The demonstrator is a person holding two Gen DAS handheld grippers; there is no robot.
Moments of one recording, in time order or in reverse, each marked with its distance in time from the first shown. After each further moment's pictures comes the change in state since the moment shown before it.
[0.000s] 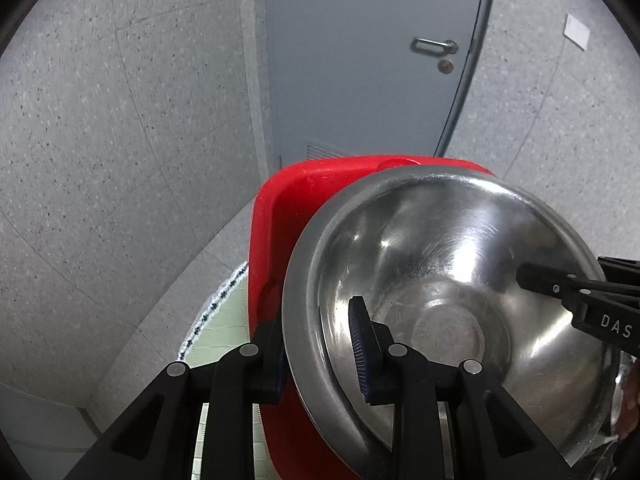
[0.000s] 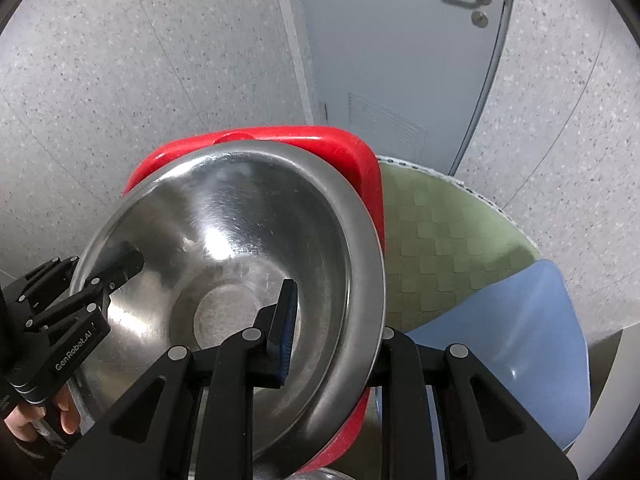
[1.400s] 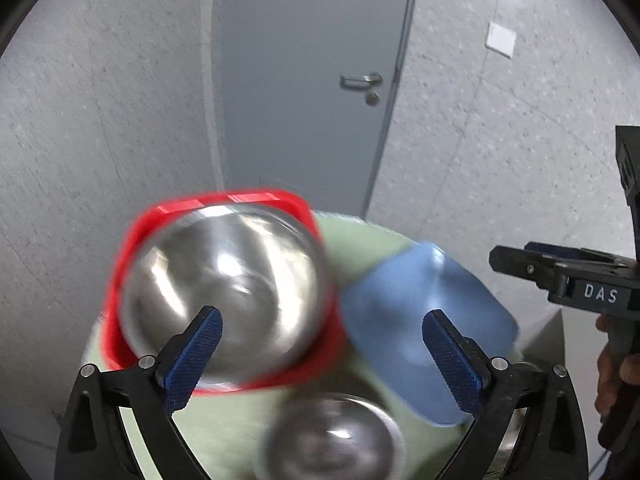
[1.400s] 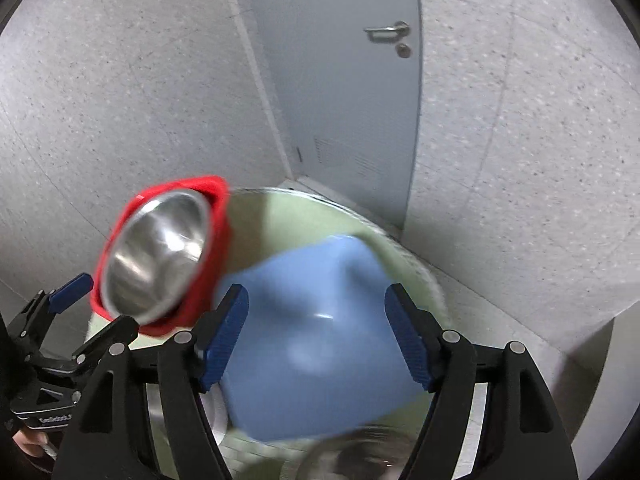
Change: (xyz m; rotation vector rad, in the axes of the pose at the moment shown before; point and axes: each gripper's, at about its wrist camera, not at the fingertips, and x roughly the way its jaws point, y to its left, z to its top) left arm -0.131 -0.149 -0.099 0.025 -0.122 -0.112; right arm -0.130 -0.140 -0.055 0.069 -0.150 -0.007
